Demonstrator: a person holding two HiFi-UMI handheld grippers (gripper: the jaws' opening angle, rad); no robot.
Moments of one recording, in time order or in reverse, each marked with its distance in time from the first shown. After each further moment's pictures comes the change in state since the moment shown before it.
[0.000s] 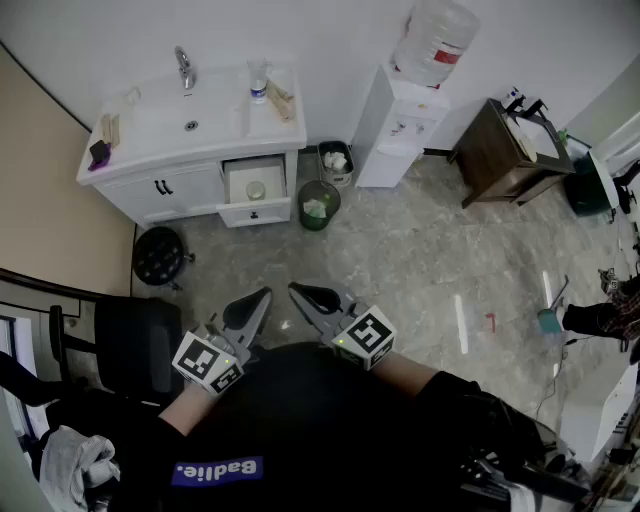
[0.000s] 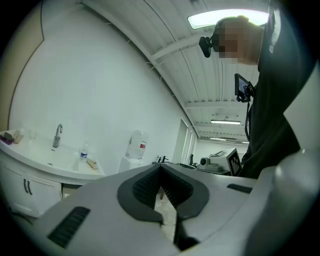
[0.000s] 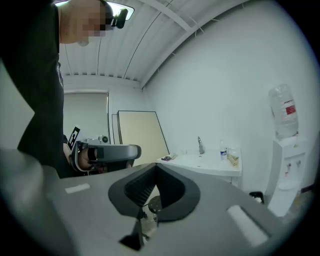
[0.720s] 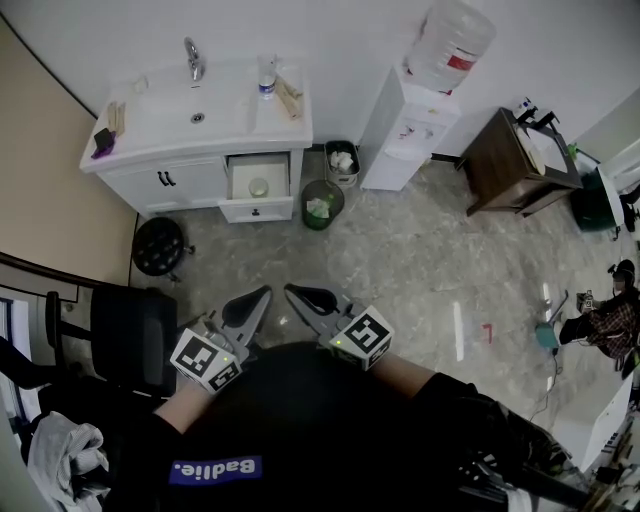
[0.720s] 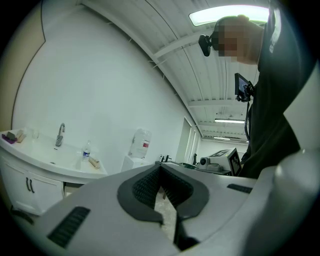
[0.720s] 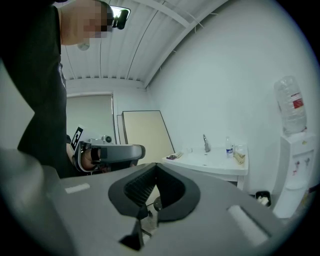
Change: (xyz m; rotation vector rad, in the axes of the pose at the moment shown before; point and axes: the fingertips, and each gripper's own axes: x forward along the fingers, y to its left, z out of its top) left arm 0.020 0.006 -0.004 -0.002 0.009 0.040; right arm 0.003 -0.013 -0.002 0.011 0.009 0.082
